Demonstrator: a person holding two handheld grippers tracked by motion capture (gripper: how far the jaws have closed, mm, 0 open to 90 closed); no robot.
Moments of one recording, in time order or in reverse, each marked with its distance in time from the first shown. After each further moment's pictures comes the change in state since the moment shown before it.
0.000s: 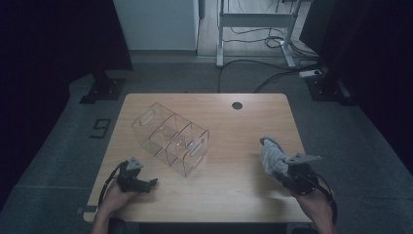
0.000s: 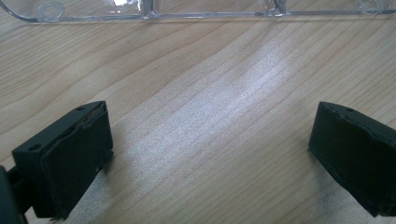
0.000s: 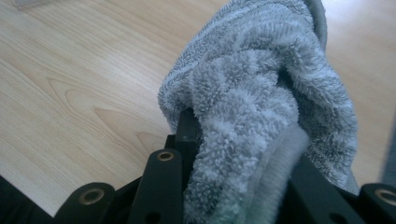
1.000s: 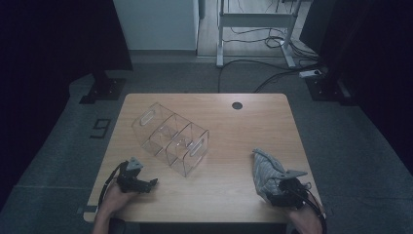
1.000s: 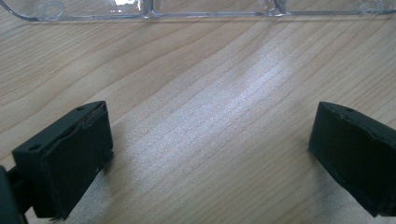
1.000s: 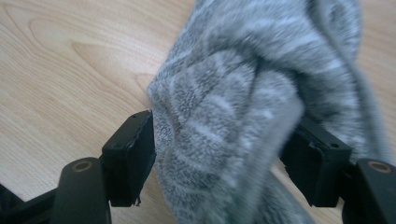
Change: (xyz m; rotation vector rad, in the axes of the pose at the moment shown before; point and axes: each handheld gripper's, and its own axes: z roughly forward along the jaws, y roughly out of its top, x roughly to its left) left arm -0.001 0.000 0.000 -0.001 0.002 -0.006; right arm 0.013 -0.048 0.047 0.111 0.015 0.030
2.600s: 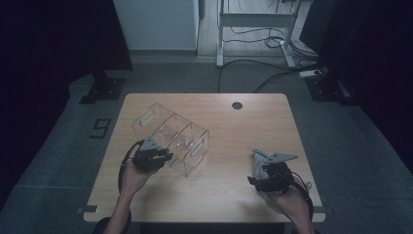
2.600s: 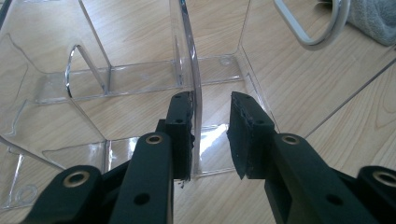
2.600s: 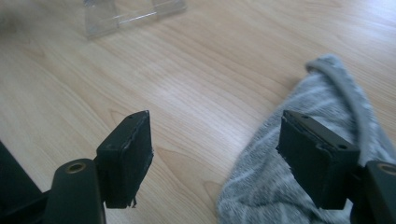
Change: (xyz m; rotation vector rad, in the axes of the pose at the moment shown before) left arm -0.037 0.099 -0.020 -0.141 -0.100 0.080; right arm 0.026 0.066 -0.015 -0.163 0.152 -0.056
